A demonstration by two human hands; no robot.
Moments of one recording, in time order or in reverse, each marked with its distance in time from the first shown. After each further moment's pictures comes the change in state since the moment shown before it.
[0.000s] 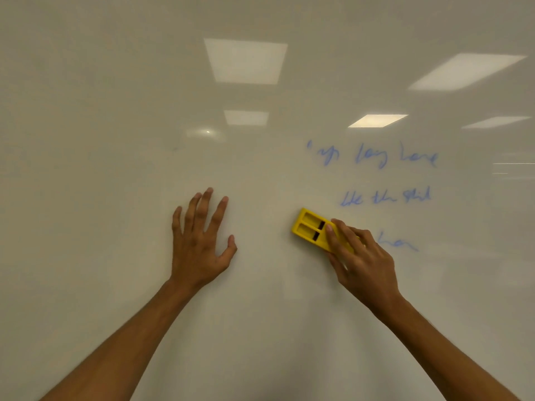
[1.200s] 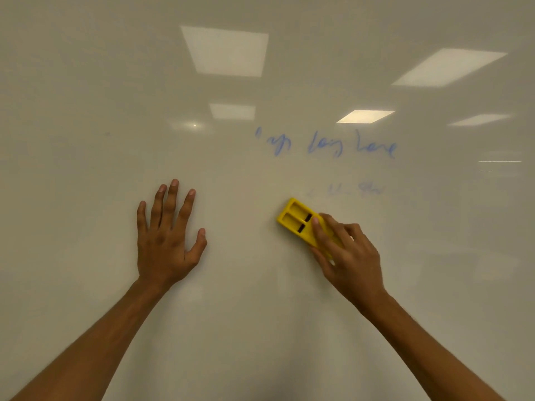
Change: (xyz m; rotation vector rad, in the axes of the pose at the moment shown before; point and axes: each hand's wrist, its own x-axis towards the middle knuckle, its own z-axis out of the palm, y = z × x) left_hand 0.000 0.046 0.036 0.107 0.041 -0.041; right_hand -0.024 0.064 -0.008 0.049 -0.026 0.042
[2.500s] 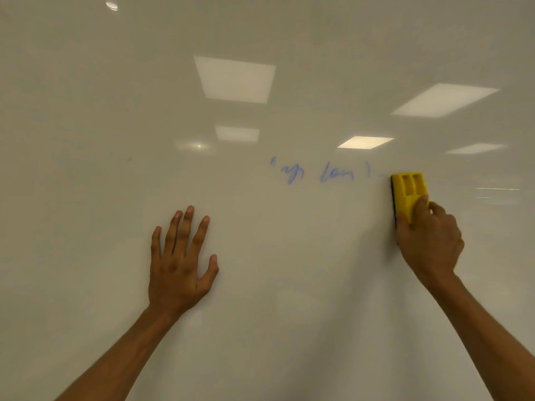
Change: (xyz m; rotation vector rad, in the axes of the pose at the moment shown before) left_hand -0.002 0.001 -0.002 -0.034 0.005 0.000; right_hand 0.065 0.092 -0.033 -0.168 -0.061 0.728
